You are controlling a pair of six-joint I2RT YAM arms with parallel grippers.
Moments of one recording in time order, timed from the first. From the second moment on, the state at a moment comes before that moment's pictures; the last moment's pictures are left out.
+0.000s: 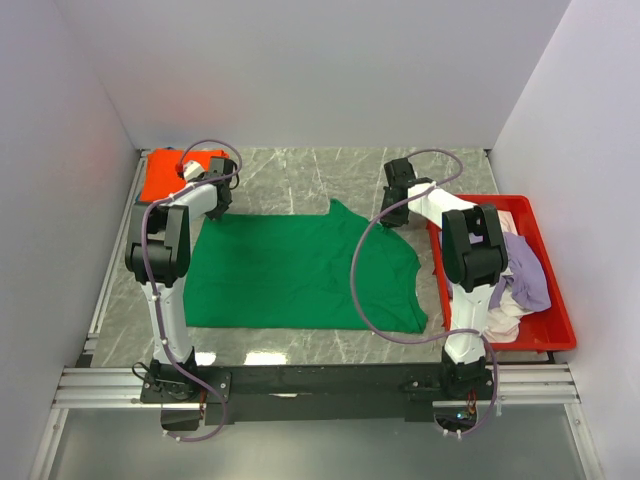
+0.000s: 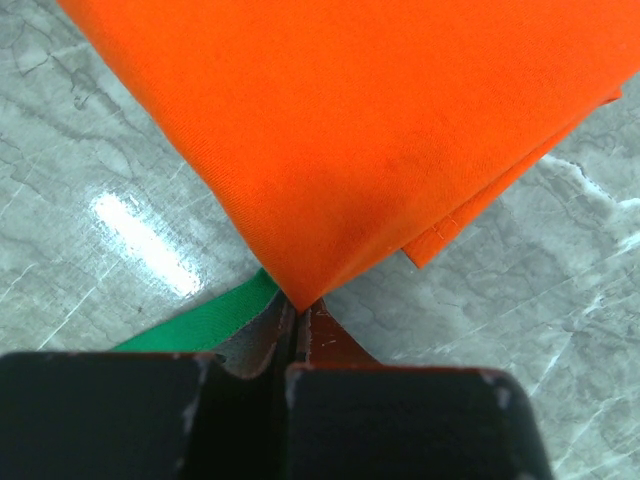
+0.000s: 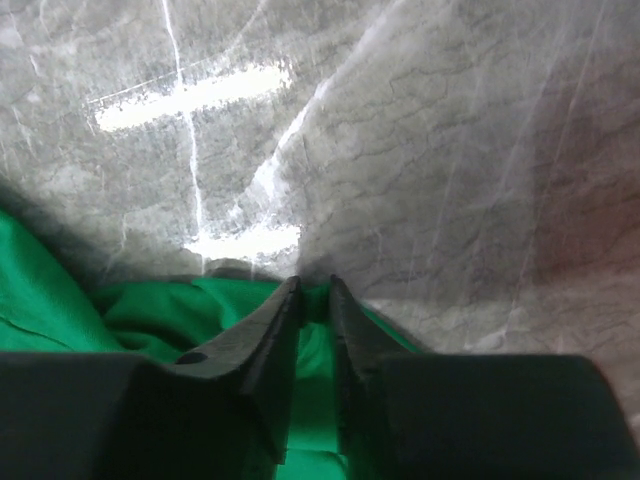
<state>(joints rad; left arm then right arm) -0.13 2.09 1.47 -0.40 -0.54 -0.87 0.24 2.05 1.45 -0.49 0.11 0.46</state>
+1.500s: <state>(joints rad) -0.13 2.04 1.43 -0.43 -0.52 -0.85 0.14 1.91 1.35 -0.44 0.17 0.56</state>
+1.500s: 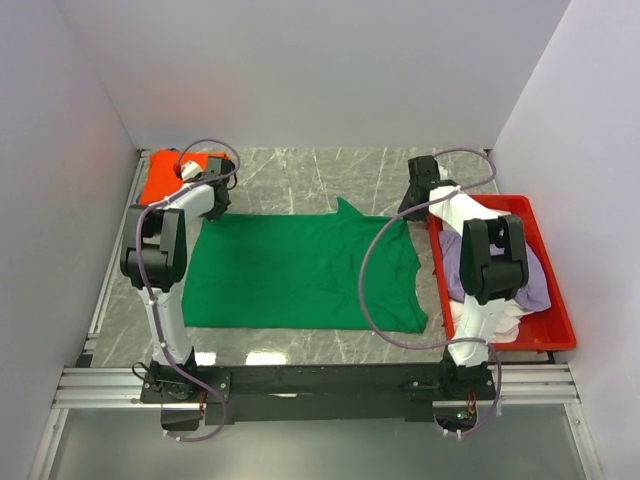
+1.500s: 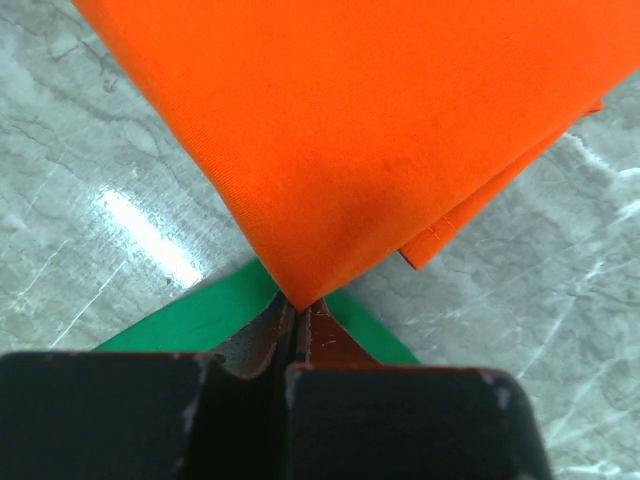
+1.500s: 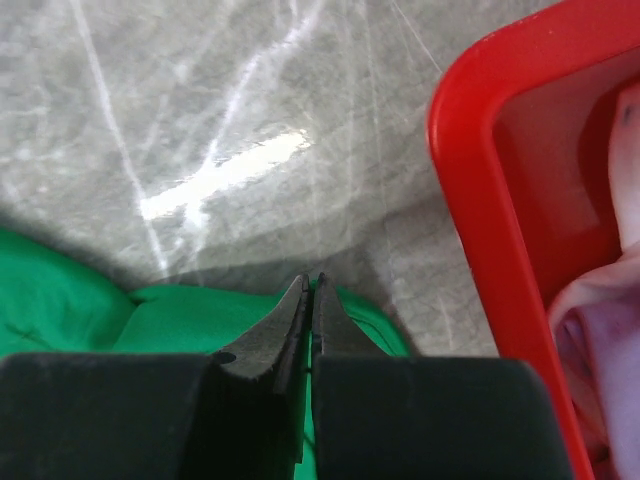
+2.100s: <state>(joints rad) -0.13 2.00 1.41 -0.43 -0.49 -0.85 0.14 1.80 1.23 -0.32 0.07 0.57</state>
